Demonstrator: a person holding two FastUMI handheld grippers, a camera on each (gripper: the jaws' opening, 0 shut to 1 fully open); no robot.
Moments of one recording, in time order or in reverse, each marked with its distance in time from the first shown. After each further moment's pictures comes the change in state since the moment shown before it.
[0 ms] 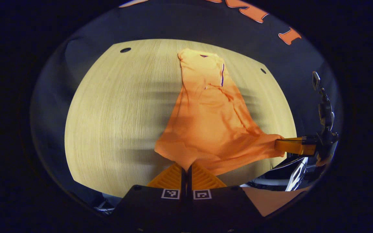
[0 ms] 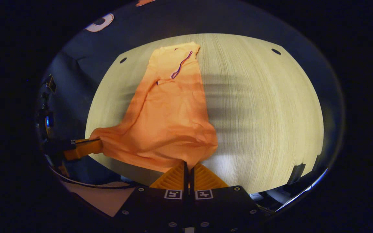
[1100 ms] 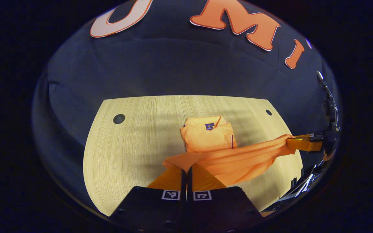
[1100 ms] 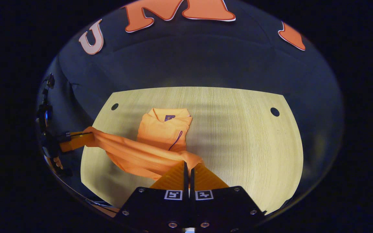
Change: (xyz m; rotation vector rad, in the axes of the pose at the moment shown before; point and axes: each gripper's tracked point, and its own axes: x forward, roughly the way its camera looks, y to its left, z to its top) left arm 0.025 0.021 0.268 0.111 -0.303 0.031; right arm -0.002 -0.024 0.244 -0.063 -0.280 -0.061
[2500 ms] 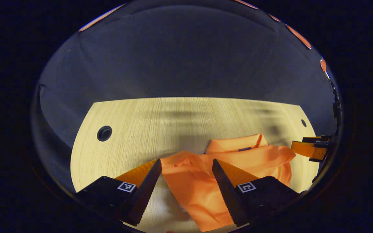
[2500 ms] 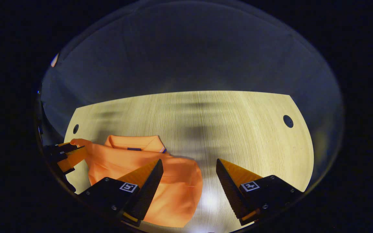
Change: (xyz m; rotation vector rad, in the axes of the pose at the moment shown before) left arm 0.148 0.039 0.060 -0.043 -0.018 0.134; right arm 0.157 -0.038 0.068 0.110 -0.031 -0.122
